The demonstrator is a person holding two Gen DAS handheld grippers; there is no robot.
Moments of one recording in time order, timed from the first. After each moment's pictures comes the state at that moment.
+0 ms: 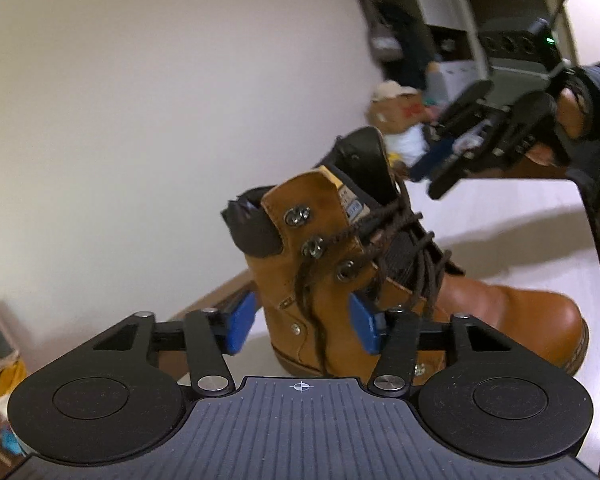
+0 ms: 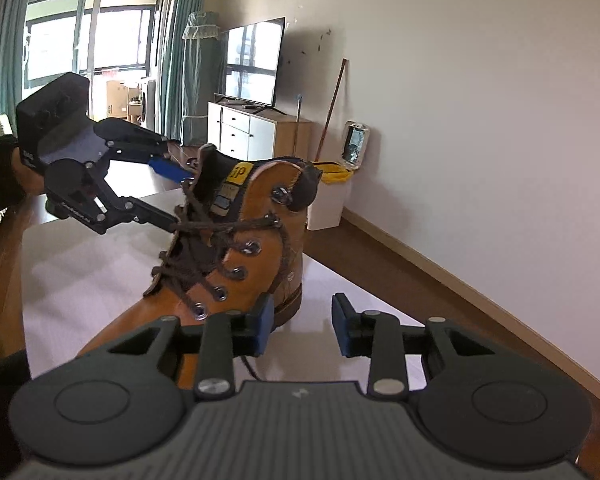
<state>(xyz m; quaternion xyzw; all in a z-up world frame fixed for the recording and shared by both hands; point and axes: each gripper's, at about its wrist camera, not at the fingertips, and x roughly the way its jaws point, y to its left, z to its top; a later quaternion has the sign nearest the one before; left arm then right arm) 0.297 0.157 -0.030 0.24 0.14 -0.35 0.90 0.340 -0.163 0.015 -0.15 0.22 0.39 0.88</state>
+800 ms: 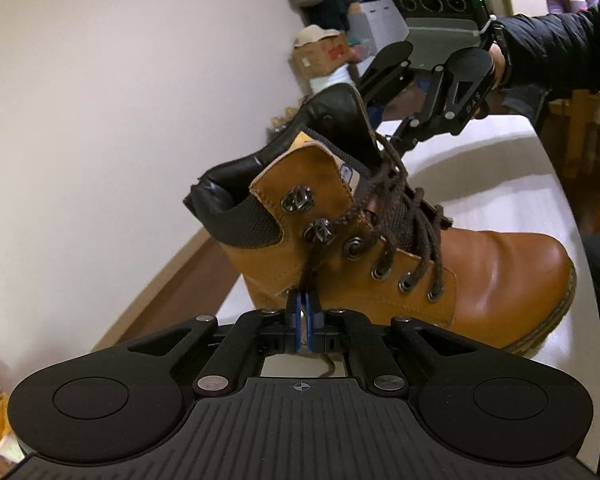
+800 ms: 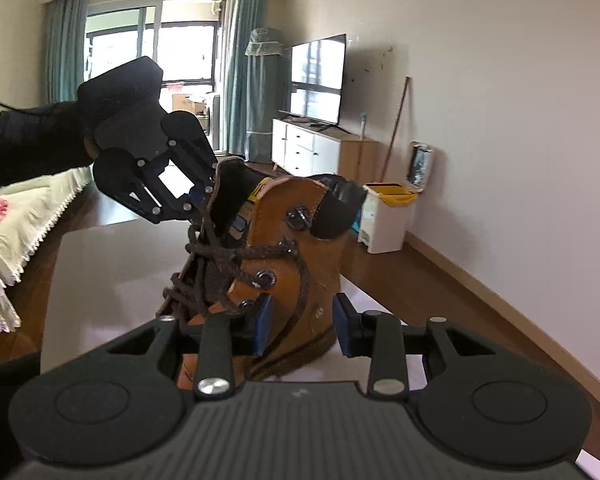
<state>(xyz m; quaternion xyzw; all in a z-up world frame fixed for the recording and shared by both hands) 0.305 0.167 -0.013 0.30 0.21 -0.40 0.84 0.380 -0.154 0.012 -0.14 0.20 0.51 0.83</state>
